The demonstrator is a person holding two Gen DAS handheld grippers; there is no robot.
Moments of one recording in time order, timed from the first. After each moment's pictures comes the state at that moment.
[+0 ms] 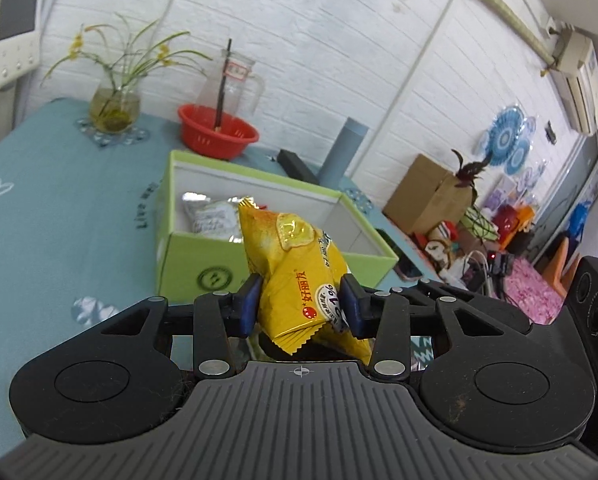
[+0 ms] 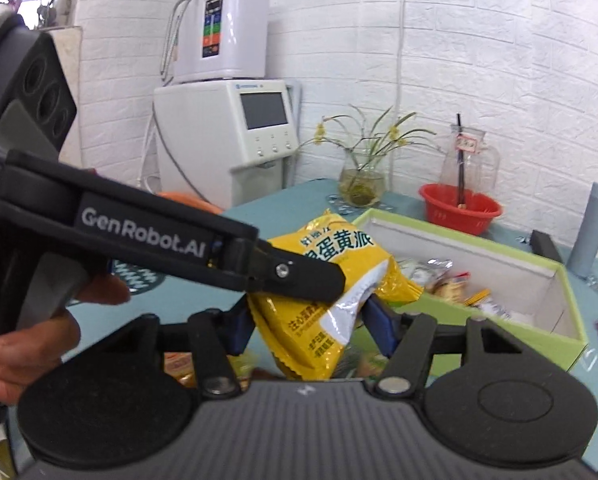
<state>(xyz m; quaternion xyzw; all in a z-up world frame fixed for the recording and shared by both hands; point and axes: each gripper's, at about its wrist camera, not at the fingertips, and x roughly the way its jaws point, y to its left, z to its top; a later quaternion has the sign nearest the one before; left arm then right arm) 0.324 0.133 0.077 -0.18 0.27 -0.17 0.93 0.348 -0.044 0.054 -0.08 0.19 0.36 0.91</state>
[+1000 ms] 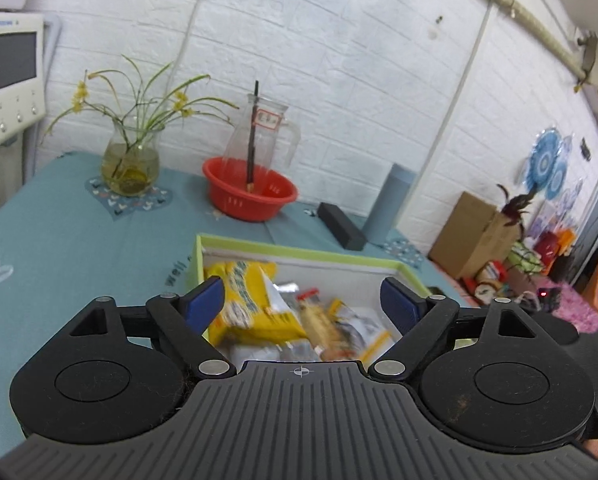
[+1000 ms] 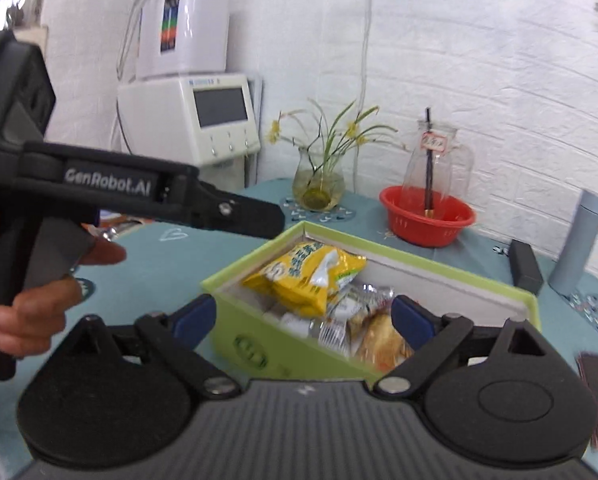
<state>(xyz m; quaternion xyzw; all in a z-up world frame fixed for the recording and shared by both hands) 0.395 0.148 0.080 -0.17 0.22 -0.12 0.95 0.406 -0.070 0.057 -0.08 0.20 0.34 0.92</state>
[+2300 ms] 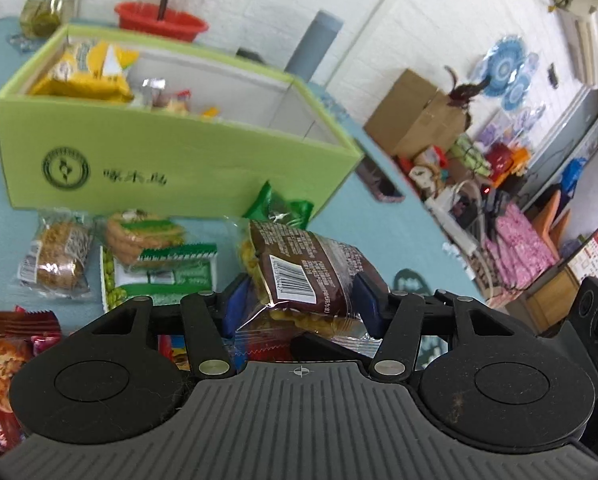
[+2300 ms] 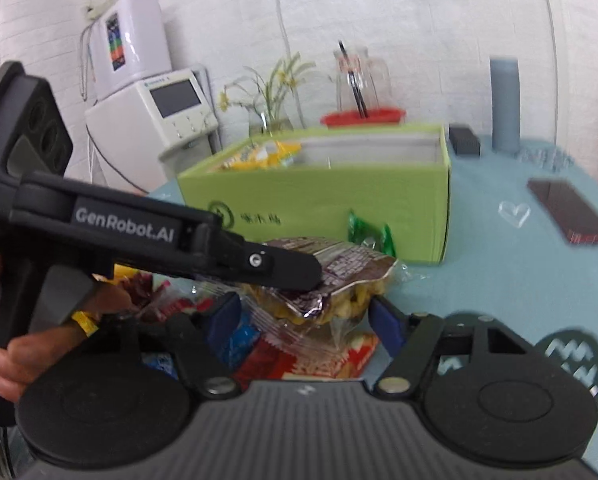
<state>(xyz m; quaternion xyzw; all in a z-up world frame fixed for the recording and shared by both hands) 0.363 0.023 0.017 -0.19 0.36 -0.21 0.89 0.334 -0.168 -0.010 0.02 0.25 0.30 0.92</state>
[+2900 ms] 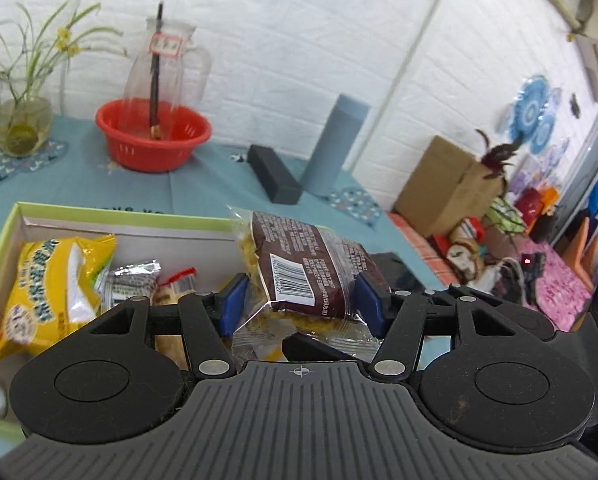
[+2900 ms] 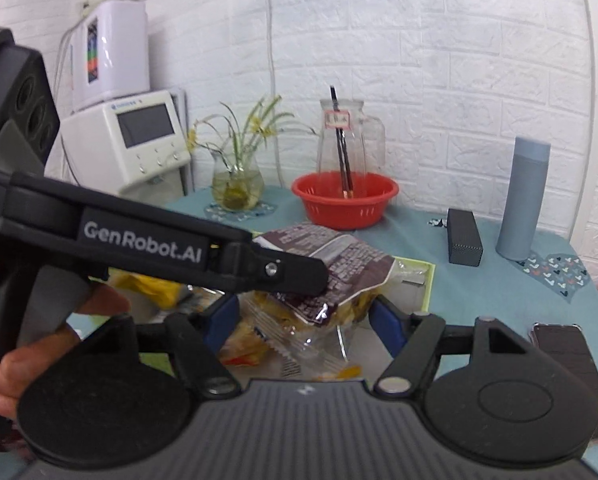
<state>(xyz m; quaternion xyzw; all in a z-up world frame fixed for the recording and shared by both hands) 0.520 0.029 0.055 -0.16 0.31 -0.16 0.92 0.512 -0.148 0.026 -0.03 0.22 0.30 0.93</state>
